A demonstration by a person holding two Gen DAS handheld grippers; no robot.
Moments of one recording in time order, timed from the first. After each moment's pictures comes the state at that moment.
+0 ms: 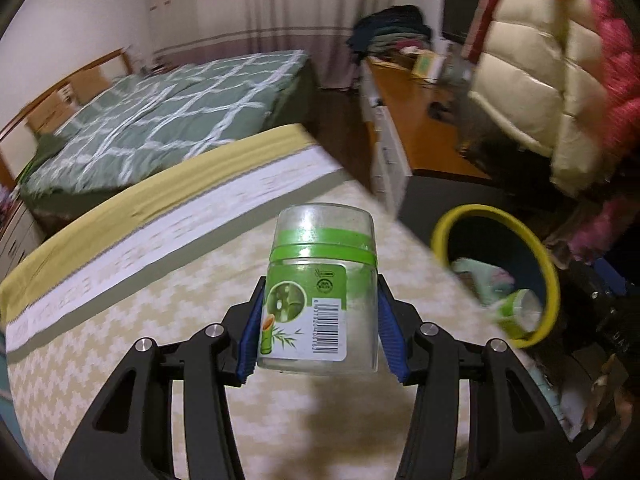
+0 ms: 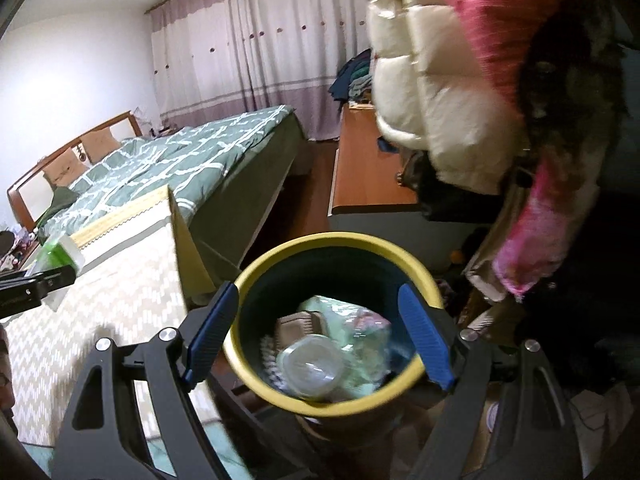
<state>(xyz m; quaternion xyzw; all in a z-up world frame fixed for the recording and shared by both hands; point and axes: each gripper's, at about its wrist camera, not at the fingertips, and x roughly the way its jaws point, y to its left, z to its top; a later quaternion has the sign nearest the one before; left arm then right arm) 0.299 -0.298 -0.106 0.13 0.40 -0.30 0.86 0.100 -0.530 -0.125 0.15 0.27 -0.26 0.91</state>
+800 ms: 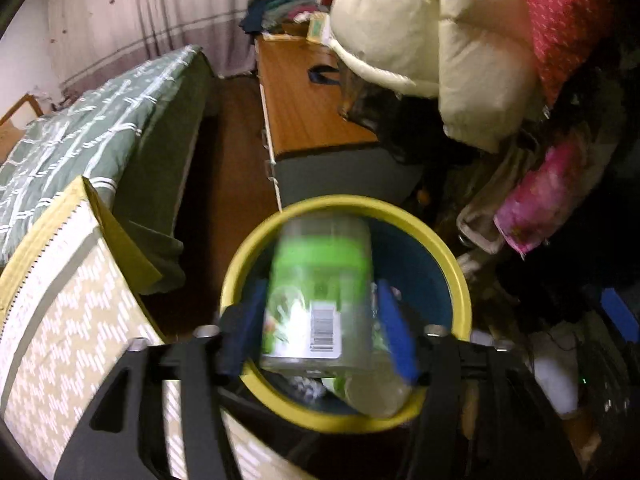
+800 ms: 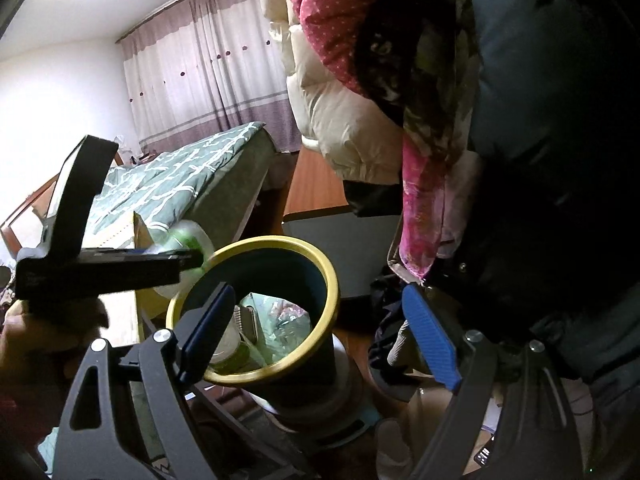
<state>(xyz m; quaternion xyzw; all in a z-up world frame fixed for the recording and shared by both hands) 0.239 -0.512 -0.136 0.19 0.40 -0.40 0.80 0.012 -0.582 -0.128 0.19 0.25 -0.29 0.90</state>
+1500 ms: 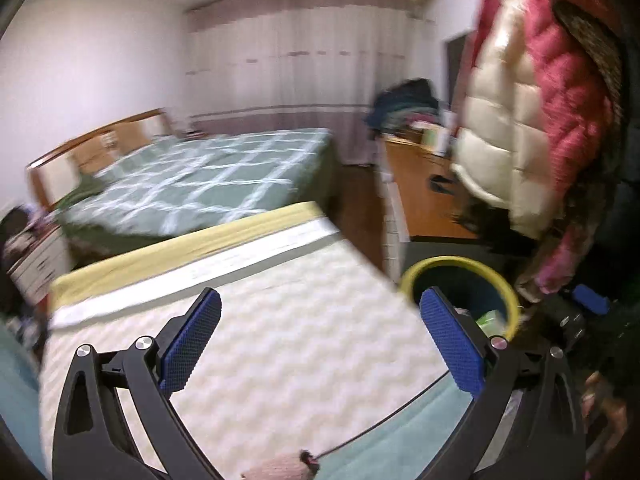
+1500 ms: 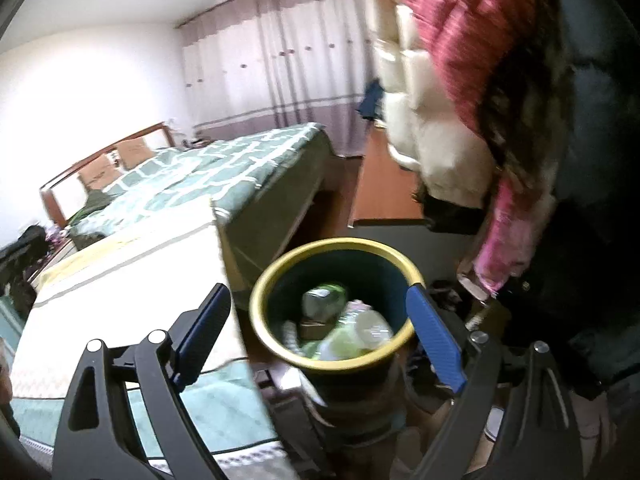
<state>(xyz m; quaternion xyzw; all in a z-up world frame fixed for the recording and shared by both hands) 0.164 -0.227 -0.029 0.08 0.26 -0.23 0.93 0.033 -0.498 -0.091 0.14 0.24 -0.19 0.94</state>
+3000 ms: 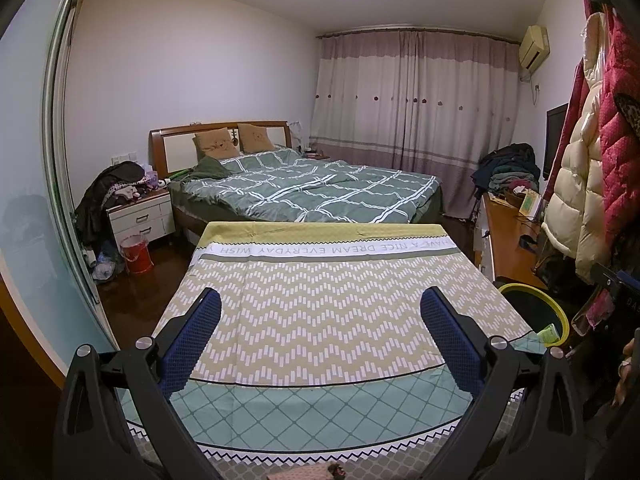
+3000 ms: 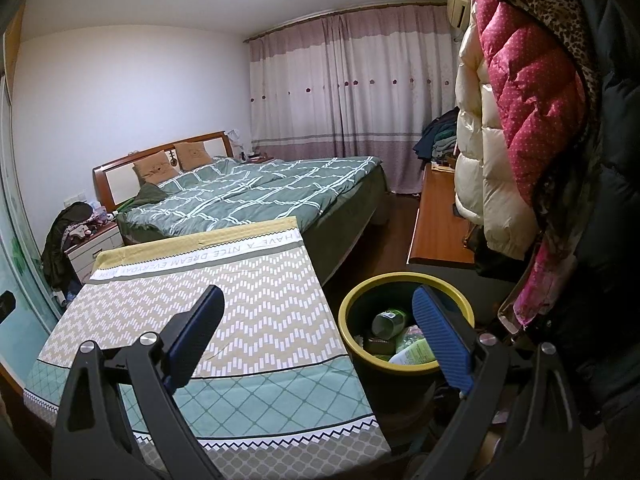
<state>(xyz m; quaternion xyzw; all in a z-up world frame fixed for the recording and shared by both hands) 0.039 -0.042 -0.022 0.00 0.20 -0.05 0.98 0.002 -0.407 -0.043 0.08 0.20 -0.11 0.97</state>
